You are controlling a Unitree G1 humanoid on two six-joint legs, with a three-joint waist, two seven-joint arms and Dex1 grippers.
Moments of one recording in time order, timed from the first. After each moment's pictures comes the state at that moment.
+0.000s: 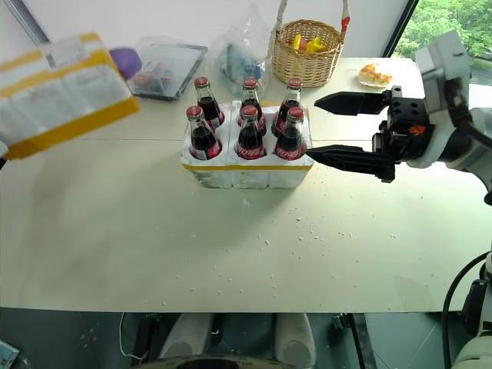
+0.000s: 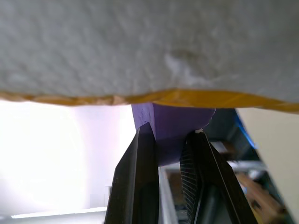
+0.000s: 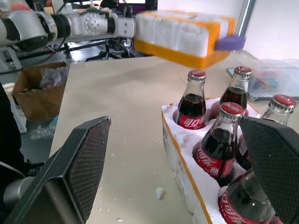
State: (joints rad) left arm -0.68 1.24 -0.02 1.05 0.38 -0.48 -0.13; right arm -0.61 -1.01 -0.31 -0.25 0.94 0.77 1.14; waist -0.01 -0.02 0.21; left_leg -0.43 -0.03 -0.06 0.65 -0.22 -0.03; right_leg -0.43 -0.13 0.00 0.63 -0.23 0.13
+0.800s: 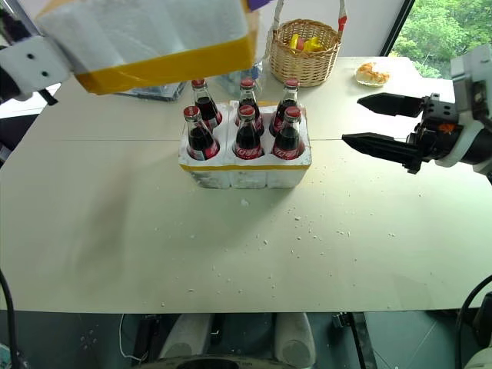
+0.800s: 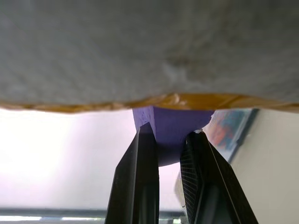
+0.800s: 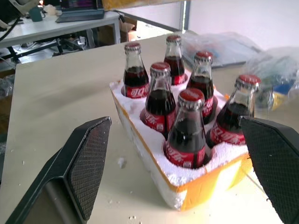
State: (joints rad) left arm -0.87 1.05 -0.06 0.22 0.23 -0.09 -0.68; right arm -0.49 -1.05 -0.38 -0.08 0.83 0.70 1.17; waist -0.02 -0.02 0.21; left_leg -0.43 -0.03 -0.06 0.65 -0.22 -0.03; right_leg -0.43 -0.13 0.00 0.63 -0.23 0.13
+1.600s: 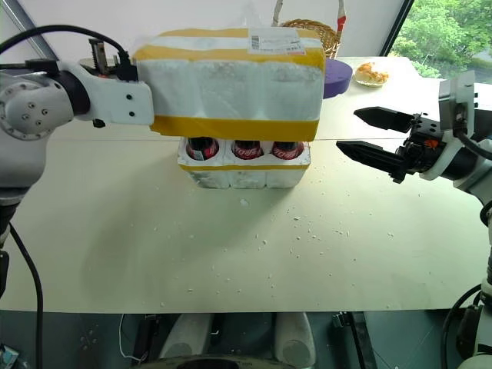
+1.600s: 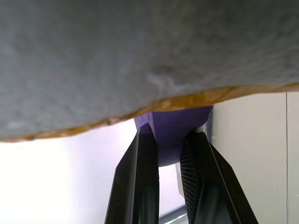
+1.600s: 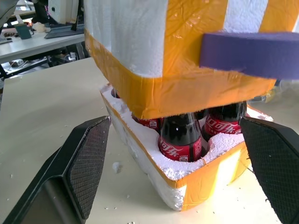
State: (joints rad) left arm -0.90 1.01 -0.25 -0.25 0.55 0.23 -0.95; right arm -0.43 -0.95 -0.40 -0.11 0.83 0.67 1.10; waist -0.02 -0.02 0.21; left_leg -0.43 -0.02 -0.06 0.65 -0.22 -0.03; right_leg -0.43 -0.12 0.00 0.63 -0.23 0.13
